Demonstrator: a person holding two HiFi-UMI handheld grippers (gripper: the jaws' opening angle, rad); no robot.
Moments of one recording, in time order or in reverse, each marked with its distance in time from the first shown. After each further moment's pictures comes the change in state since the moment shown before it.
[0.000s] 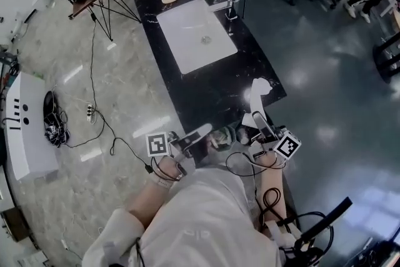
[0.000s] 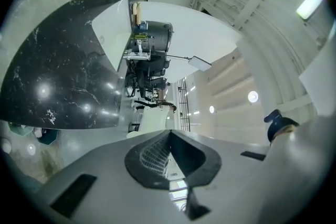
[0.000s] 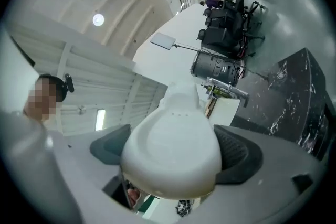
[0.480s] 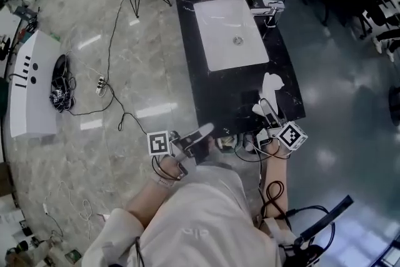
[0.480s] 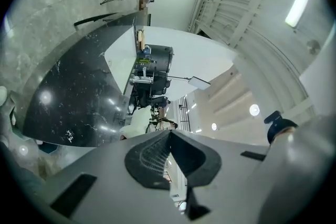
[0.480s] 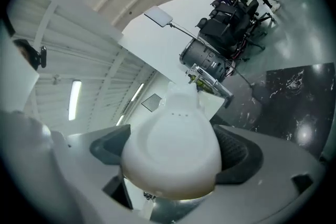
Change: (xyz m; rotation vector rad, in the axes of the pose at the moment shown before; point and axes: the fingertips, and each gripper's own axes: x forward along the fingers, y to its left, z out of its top) left arm -0.059 0.010 0.051 0.001 -0.222 0.006; right arm 0.083 -0.098 -0.022 -0.164 0.198 -0.235
